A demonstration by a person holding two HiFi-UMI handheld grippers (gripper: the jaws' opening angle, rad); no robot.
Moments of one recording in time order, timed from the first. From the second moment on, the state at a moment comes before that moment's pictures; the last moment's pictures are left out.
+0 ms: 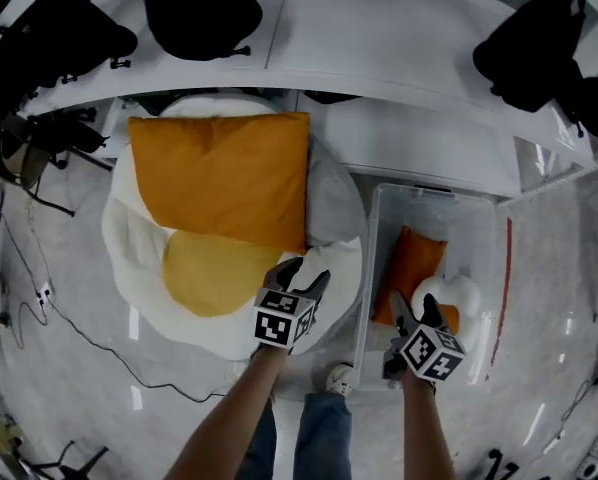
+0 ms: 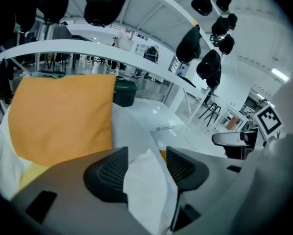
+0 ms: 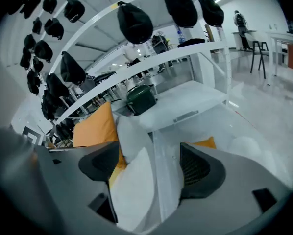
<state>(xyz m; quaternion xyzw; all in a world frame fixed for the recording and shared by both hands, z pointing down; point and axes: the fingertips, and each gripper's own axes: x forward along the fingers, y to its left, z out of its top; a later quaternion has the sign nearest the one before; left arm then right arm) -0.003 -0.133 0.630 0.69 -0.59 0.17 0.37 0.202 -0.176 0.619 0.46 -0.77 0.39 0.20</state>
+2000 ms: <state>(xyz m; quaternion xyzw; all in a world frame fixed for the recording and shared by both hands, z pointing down) -0.524 -0.119 0.734 0.60 -0.72 0.17 0.30 -0.217 -0.245 0.732 0.37 -0.86 0.31 0.18</state>
